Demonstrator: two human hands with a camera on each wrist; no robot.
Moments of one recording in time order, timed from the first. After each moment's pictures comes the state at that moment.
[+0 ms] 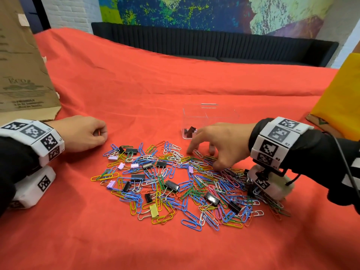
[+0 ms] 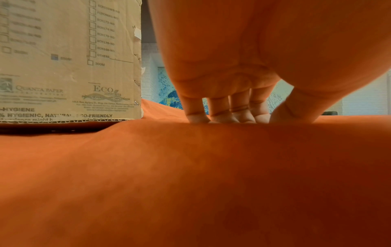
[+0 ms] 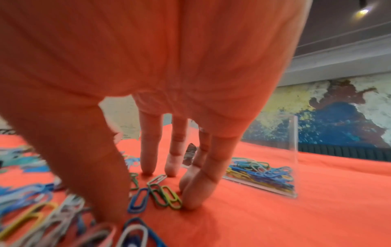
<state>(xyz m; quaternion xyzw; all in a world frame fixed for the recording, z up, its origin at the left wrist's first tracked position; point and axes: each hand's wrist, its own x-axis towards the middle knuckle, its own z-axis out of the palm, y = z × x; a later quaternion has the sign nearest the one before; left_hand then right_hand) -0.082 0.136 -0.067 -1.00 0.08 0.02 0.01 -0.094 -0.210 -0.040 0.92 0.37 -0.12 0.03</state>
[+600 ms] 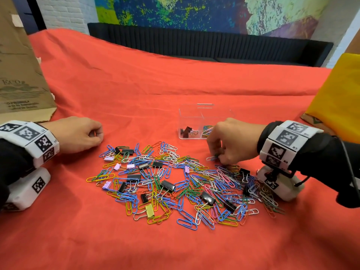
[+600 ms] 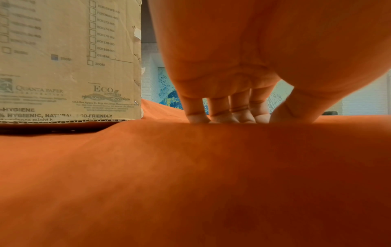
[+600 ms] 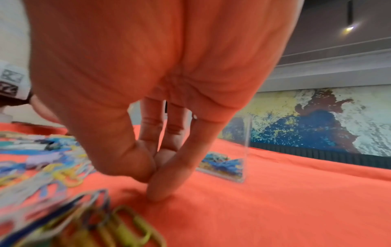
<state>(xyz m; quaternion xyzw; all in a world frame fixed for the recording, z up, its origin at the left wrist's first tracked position) -0.084 0.135 -0.066 -1.00 0.08 0.02 0.01 -0.104 -0.236 -0.037 0.95 0.30 -0.07 0.03</state>
